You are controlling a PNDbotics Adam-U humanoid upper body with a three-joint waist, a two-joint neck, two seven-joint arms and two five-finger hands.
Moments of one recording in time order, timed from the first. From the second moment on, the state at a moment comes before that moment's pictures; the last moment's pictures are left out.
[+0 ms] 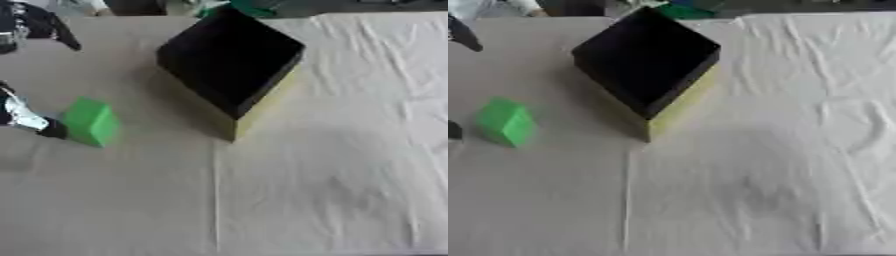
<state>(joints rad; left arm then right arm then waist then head) -0.43 1.09 -0.07 -1.99 -0.56 -0.04 -0.72 -0.07 -0.49 -0.19 -1.98 0.01 -0.37 -0.31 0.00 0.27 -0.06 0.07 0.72</state>
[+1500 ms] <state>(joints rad) -0.30 1.12 -0.12 -1.93 -0.61 -0.09 -0.66 -0.08 -0.48 -0.18 -1.98 0.00 -0.35 -0.29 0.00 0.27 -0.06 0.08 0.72</state>
